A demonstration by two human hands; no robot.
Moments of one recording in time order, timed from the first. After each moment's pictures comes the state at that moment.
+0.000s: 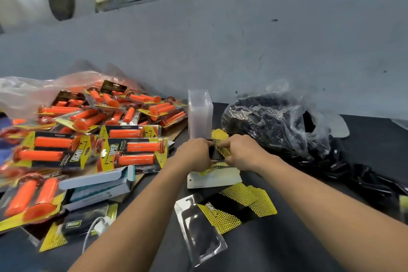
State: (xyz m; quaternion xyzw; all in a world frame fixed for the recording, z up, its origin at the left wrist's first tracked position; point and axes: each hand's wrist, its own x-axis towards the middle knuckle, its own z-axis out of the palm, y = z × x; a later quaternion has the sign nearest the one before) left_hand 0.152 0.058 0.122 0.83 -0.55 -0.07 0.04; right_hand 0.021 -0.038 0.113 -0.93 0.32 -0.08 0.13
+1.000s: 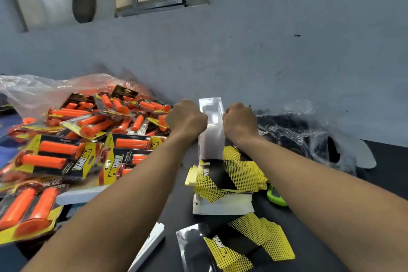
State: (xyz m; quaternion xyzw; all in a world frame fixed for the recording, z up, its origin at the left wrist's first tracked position) left_hand 0.223 0.001 0.202 0.90 -0.28 0.12 0.32; right_hand 0.121 -0.088 0.180 -0.84 0.39 -0.34 0.15
